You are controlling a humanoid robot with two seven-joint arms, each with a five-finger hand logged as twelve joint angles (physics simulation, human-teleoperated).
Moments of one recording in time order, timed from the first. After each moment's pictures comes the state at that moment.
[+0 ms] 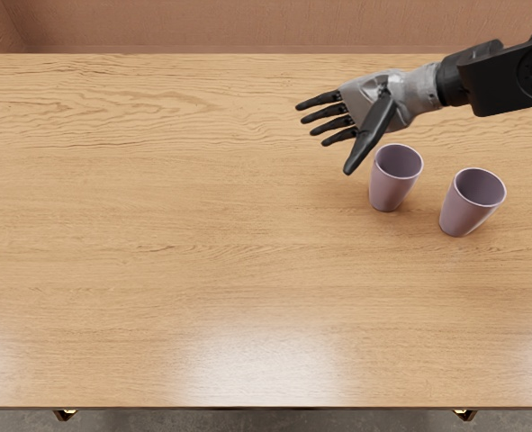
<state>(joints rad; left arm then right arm) -0.05 0.00 0.06 -0.29 -0.17 0.07 -0.03 1.40 -0.50 0.21 0.89 0.04 0.61 -0.61</state>
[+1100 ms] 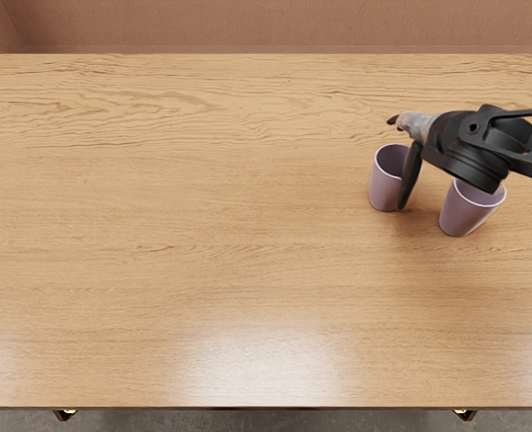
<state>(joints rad) -0.05 0.00 0.06 -0.29 -0.17 0.07 -0.03 1.56 -0.48 -0.36 1.27 -0.44 -0.24 -0.61</state>
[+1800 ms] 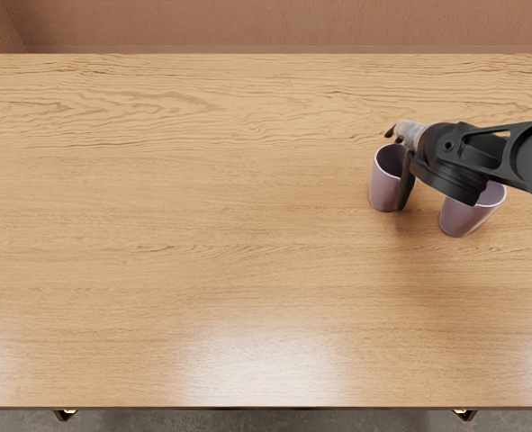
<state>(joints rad) -0.05 0.00 0.06 -0.29 -0.17 0.07 -0.03 1.56 -0.40 -0.45 1.21 -0.44 -0.29 -0.61</state>
